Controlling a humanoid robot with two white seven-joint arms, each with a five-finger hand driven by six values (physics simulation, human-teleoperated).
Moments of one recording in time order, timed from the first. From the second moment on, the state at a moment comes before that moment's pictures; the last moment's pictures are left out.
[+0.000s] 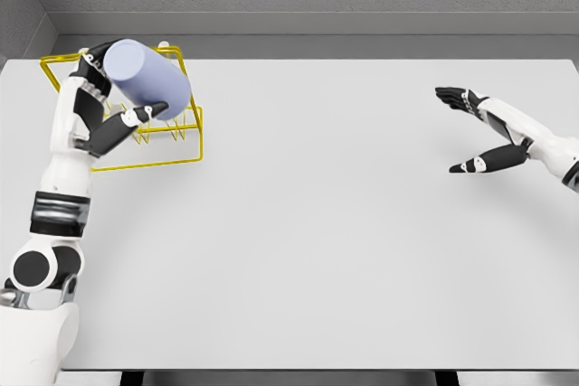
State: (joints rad) left arm -0.05 0.21 -0.04 -1.76 0.23 -0.21 -0.01; right arm -0.31 -0.67 0.20 -1.33 -0.22 -0.26 0.61
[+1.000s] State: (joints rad) left arm -0.04 0.22 -0.01 -1.76 0.23 -0.20 -0.01; right arm -0.32 -0.67 0.21 -1.33 -0.22 -0.25 0.61
